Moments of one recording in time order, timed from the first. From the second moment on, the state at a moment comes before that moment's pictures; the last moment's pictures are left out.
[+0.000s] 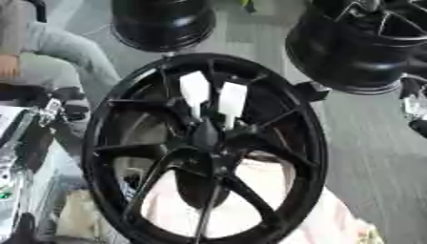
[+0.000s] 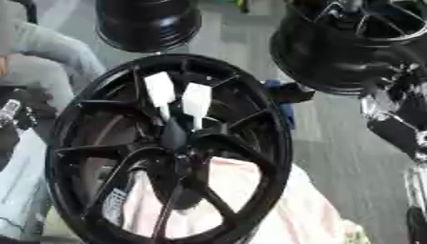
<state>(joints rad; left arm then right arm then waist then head) -0.15 0.15 0.27 -1.74 -0.05 0.08 -0.37 -0.26 -0.36 -0.14 -1.70 0.01 -0.26 0.17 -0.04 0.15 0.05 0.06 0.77</state>
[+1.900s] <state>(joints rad) -0.14 0.16 0.25 -1.74 -0.06 0.07 -0.40 -0.87 -0.61 0.39 -1.30 0.23 -0.35 0.80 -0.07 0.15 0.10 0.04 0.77</state>
